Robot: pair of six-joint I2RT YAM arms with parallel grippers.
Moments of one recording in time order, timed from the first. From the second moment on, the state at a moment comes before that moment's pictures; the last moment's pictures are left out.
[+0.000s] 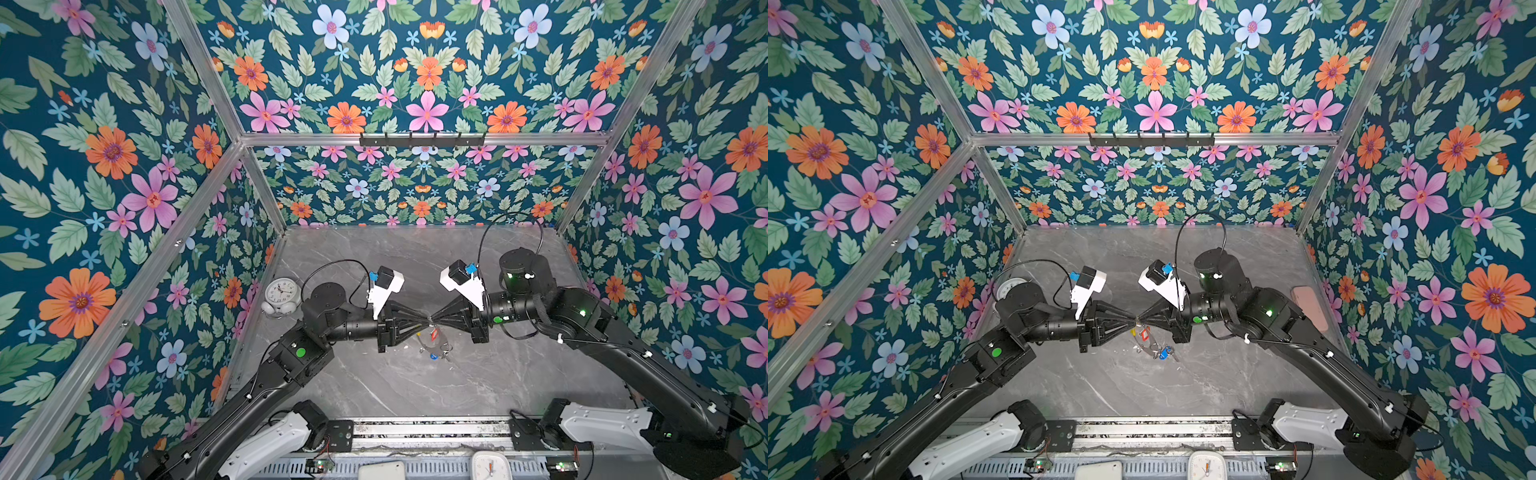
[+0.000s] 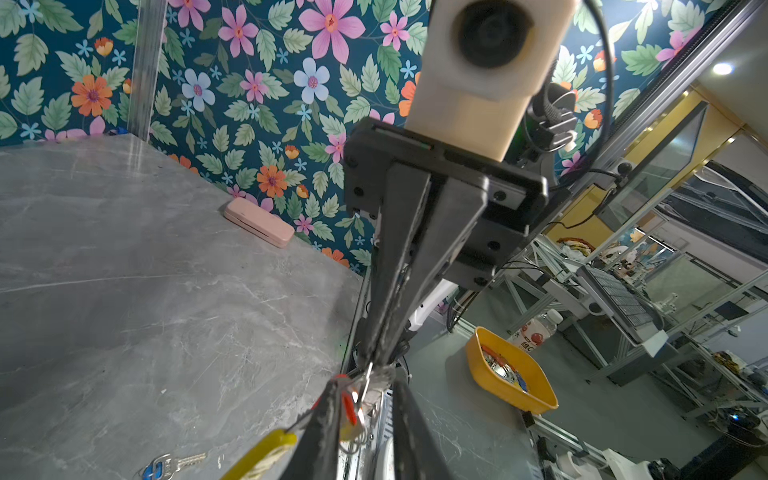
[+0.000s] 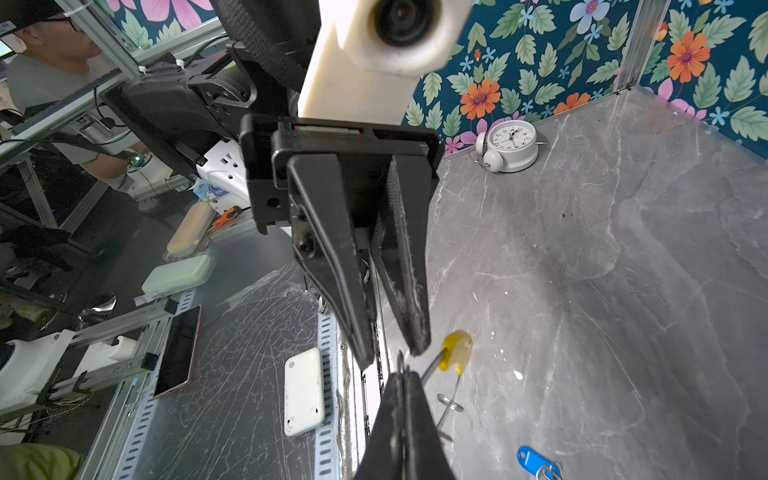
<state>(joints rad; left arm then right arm) -0.75 0.85 0.89 -0.12 0.78 -0.46 0.83 1.16 1.40 -0.74 -0.62 -0.03</state>
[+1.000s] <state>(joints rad) -0.75 0.90 0.92 -0.15 0.83 -0.44 0.83 1.19 1.44 -0.81 -0.63 -0.06</state>
